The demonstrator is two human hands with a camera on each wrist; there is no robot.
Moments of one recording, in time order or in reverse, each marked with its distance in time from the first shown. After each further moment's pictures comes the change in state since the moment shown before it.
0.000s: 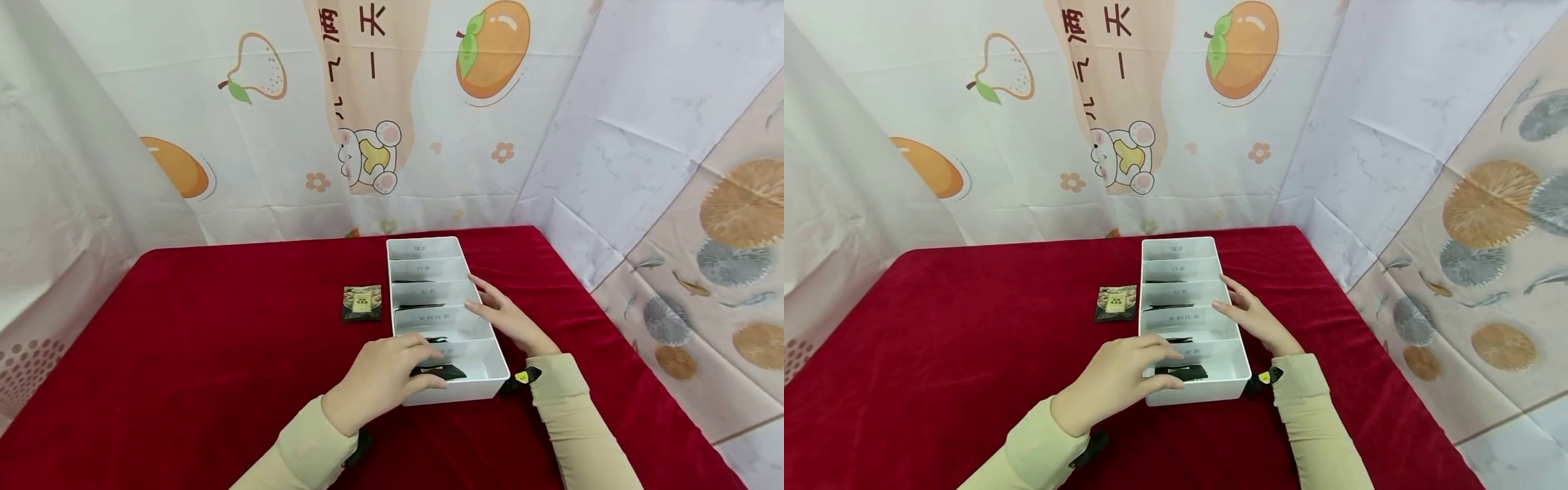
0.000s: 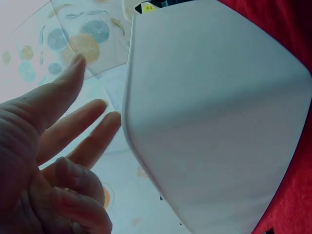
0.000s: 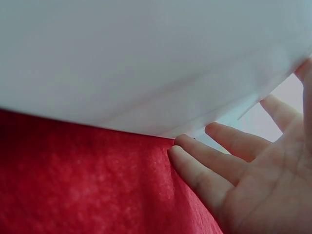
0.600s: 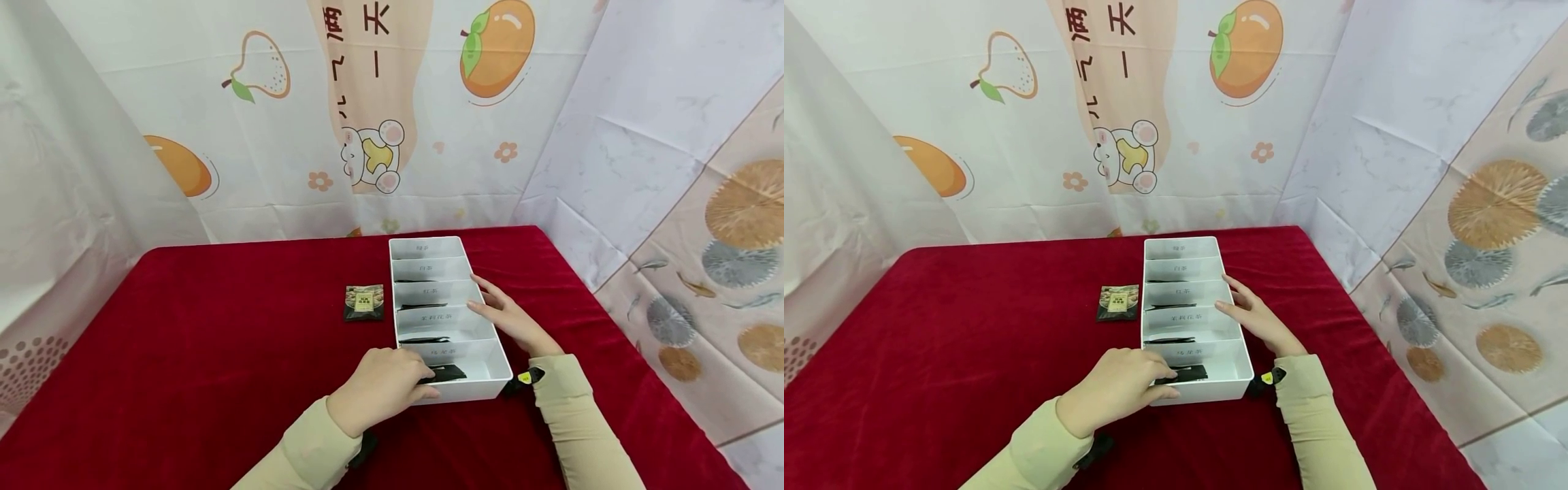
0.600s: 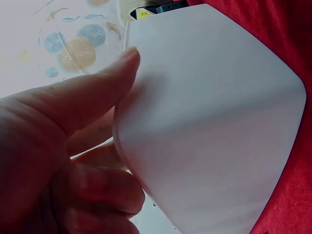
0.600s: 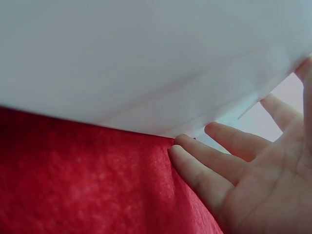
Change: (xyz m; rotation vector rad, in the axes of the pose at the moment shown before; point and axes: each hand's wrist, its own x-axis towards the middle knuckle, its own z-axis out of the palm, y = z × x) left_hand -0.004 0.003 0.005 0.204 -0.237 -0.076; right_hand -0.001 -0.001 0.001 0.003 -0.006 -0.029
